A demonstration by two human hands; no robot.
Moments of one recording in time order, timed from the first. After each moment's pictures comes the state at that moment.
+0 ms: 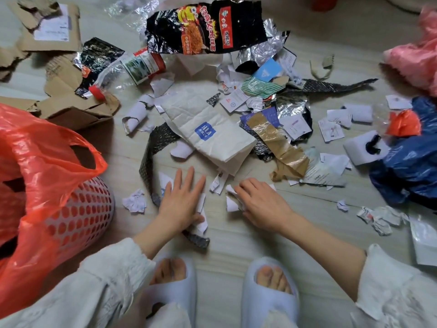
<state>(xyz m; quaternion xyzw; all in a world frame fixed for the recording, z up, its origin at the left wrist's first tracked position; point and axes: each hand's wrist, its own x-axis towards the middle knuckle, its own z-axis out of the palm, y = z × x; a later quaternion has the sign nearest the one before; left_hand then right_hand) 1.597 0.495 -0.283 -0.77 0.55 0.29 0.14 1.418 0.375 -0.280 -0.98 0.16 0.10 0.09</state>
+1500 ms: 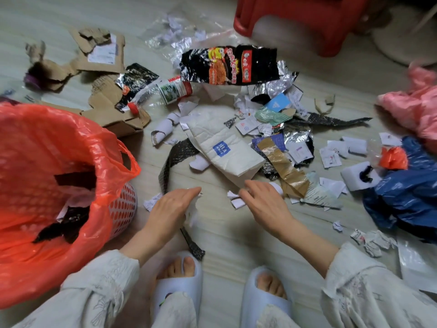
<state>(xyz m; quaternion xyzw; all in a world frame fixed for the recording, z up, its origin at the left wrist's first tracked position) 1.625 0.541 -0.217 -0.77 0.61 0.10 -0.17 1.444 0.377 -0.240 -0.99 0.13 -0.04 -0.01</state>
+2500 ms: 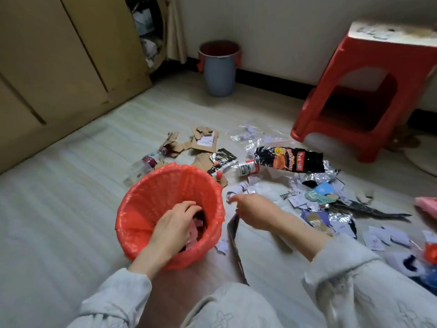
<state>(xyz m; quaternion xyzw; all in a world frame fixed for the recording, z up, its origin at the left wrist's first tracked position) 1.694 0.676 -0.055 -0.88 0.46 -0.01 -0.13 1.596 0.474 -0.020 -0.97 0.11 0.12 0.20</state>
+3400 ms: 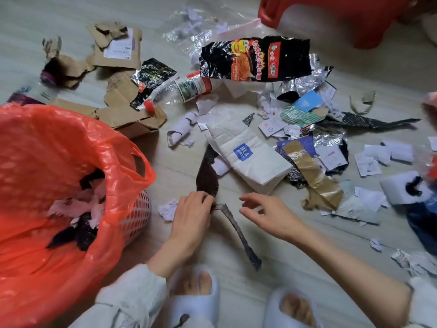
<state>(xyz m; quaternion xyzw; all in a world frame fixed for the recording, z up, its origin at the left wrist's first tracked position) 1.627 0.532 -0.263 -0.83 0.52 0.15 -0.08 1.489 0.386 -0.230 -0.83 0.31 0.14 0.44</state>
